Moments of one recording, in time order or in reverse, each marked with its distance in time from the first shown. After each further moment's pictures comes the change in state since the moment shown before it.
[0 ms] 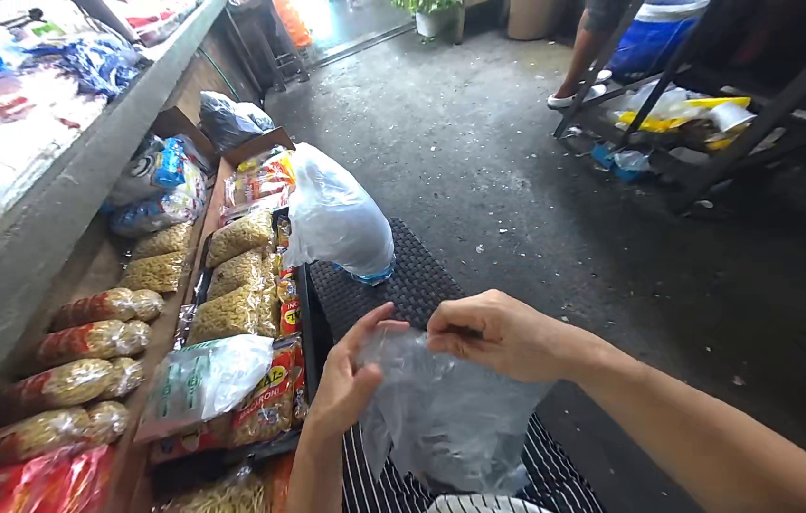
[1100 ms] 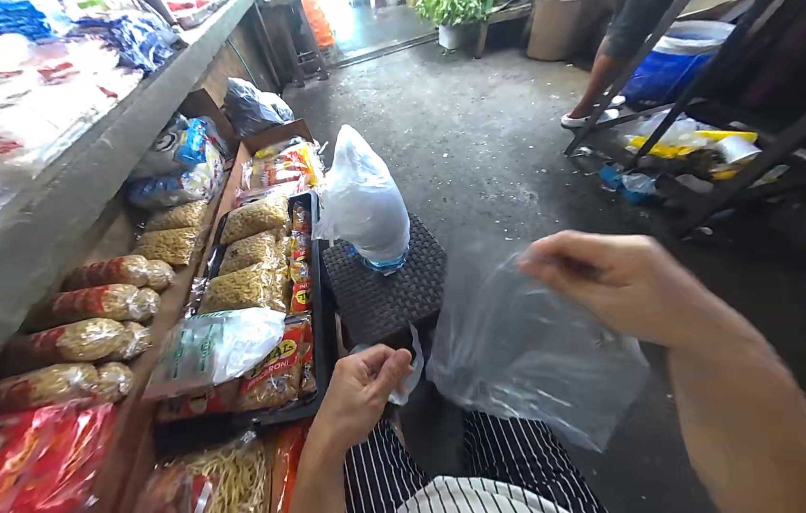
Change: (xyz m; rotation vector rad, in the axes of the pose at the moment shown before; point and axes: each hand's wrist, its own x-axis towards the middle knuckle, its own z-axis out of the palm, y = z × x) left_hand -0.050 0.023 0.012 0.225 0.081 -0.256; right_hand -0.038 -0.032 -0.047 -0.404 0.388 0.111
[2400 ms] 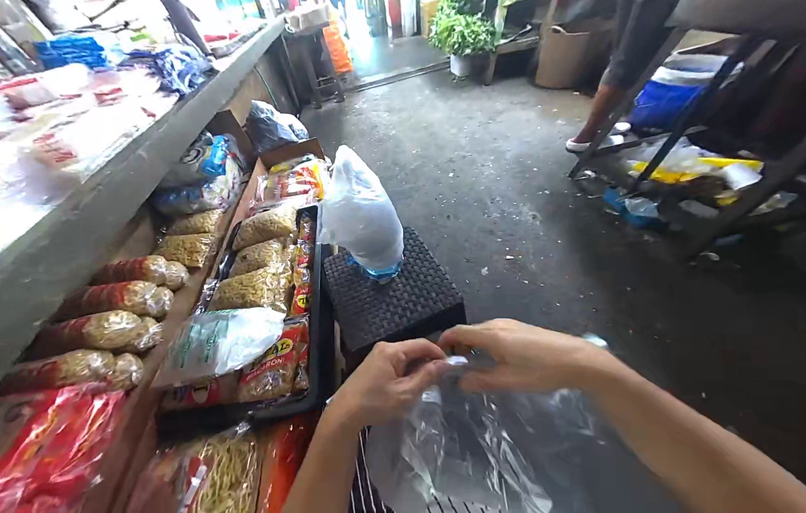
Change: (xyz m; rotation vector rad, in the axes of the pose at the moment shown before) left_hand 0.027 0.023 0.029 0.091 -0.311 0.213; right_hand -0.015 0.004 0.038 0.200 -0.804 0.060
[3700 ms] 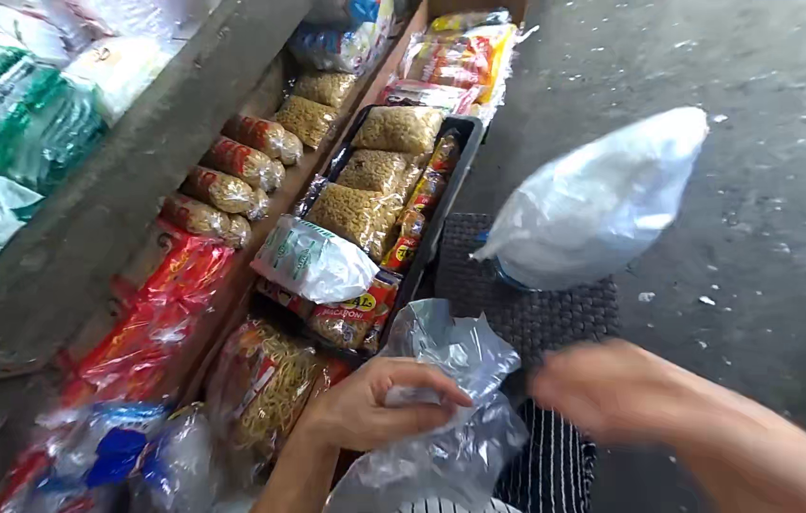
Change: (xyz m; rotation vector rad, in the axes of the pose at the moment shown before) left_hand -0.057 -0.017 -0.078 -0.381 0.363 -0.118; right_hand 0.127 -0.027 -0.058 0.467 0.074 -0.630
